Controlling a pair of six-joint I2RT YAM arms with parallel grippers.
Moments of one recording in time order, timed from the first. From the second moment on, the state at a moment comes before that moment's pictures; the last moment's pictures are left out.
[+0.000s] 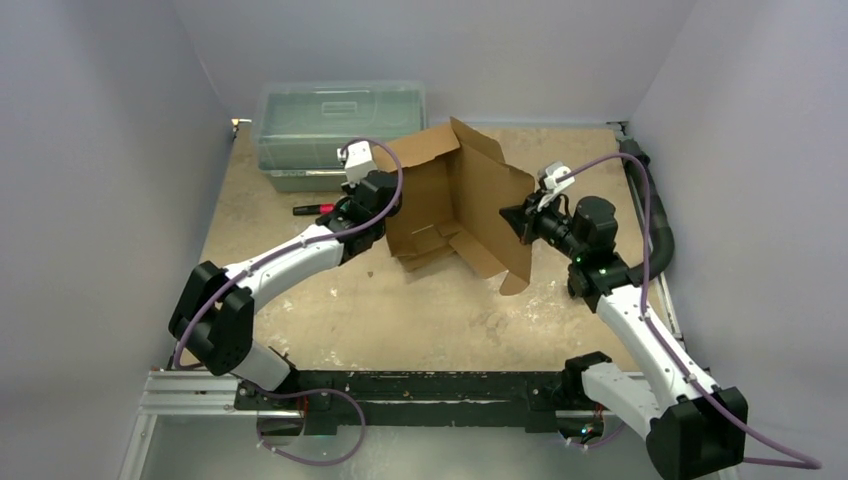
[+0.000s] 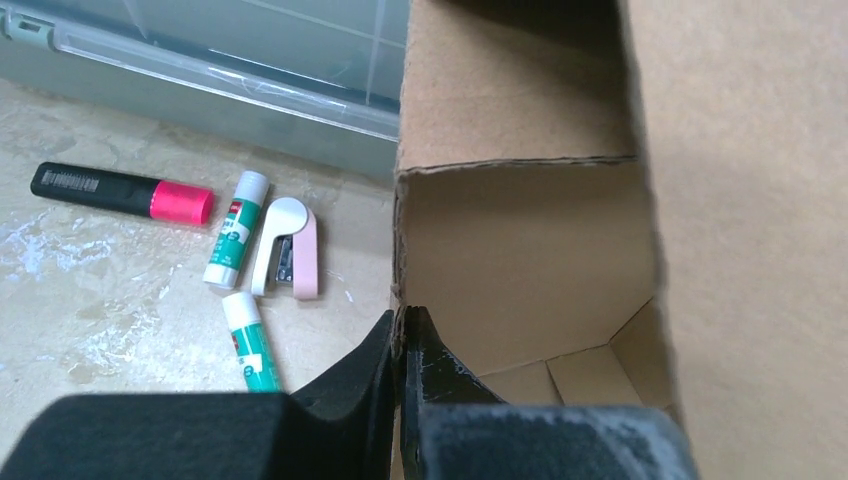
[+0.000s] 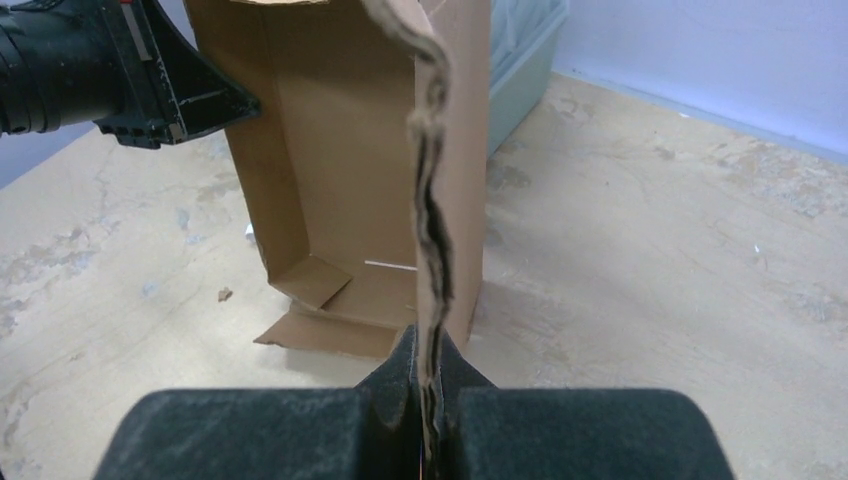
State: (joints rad) left arm -0.66 1.51 1.07 -0.09 -0.70 -0.61; right arm 0.26 0.94 0.71 0.06 -0.42 0.06
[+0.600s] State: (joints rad) left arm -0.68 1.44 0.88 0.19 -0.65 -0.64; right arm 0.25 0.96 0.61 0.23 -0.44 0.04
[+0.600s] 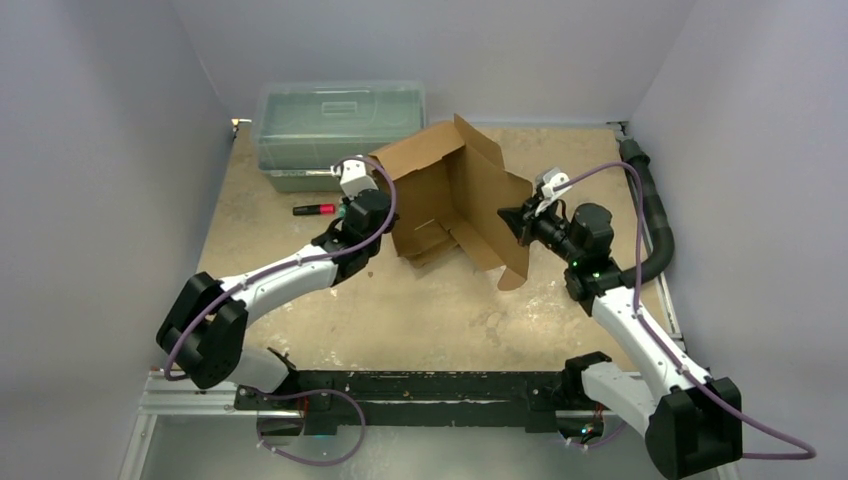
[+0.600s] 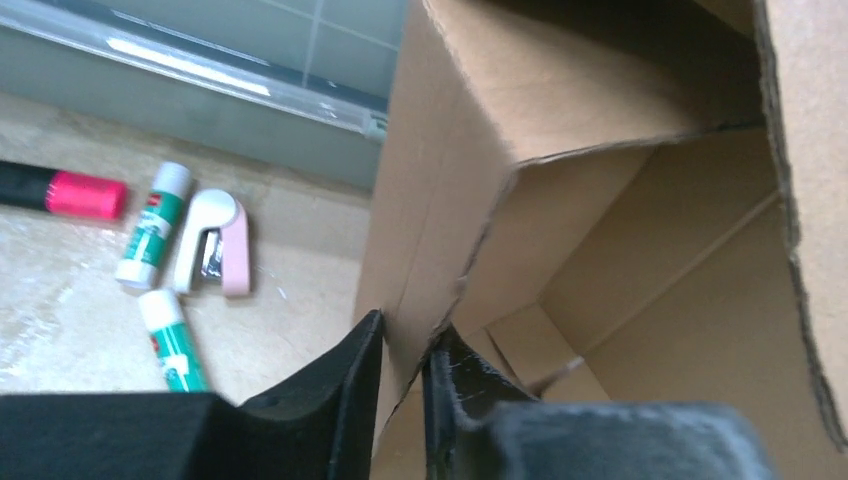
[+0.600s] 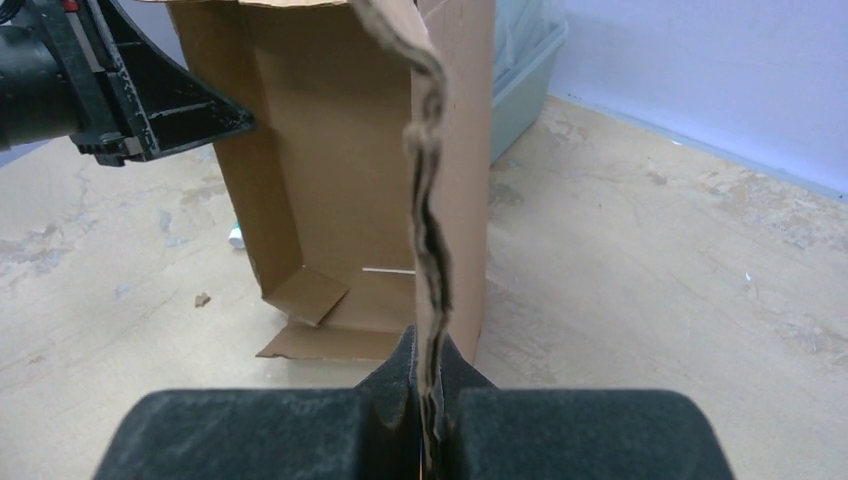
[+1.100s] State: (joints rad) left arm -0.66 1.33 0.77 0.22 -0.43 -0.68; right arm 0.26 0.98 0.57 0.25 -0.46 -0.03
